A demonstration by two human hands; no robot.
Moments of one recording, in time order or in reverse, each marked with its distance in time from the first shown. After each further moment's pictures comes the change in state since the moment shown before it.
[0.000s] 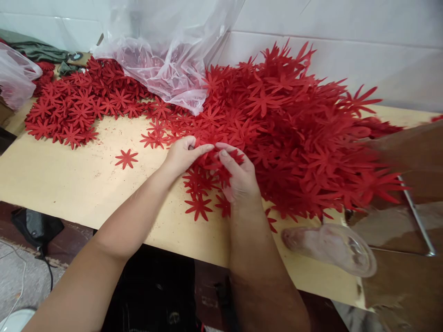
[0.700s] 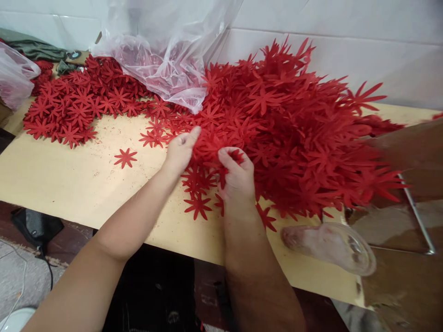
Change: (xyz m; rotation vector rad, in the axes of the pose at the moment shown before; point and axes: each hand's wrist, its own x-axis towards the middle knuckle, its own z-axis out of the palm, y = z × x) left_hand 0.004 -0.002 0.003 -0.190 0.135 -0.027; right_hand 0.004 0.005 0.001 0.008 0.175 -0.068
